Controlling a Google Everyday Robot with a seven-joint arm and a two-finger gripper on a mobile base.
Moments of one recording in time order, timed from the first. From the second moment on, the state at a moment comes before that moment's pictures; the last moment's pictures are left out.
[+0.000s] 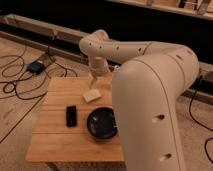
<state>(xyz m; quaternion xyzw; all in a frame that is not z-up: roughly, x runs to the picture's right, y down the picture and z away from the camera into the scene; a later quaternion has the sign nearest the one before) -0.018 -0.032 0.802 -0.24 0.19 0.49 0.82</state>
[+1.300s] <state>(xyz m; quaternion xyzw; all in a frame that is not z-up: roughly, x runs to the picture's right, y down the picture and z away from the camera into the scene) -0.048 -0.012 0.794 -0.26 0.18 0.44 0.84</state>
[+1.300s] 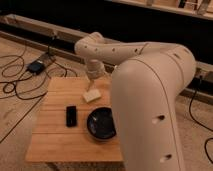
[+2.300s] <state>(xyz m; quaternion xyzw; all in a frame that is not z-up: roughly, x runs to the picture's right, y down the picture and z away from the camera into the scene) -0.128 0.092 0.775 -0.31 0.09 0.26 0.91</state>
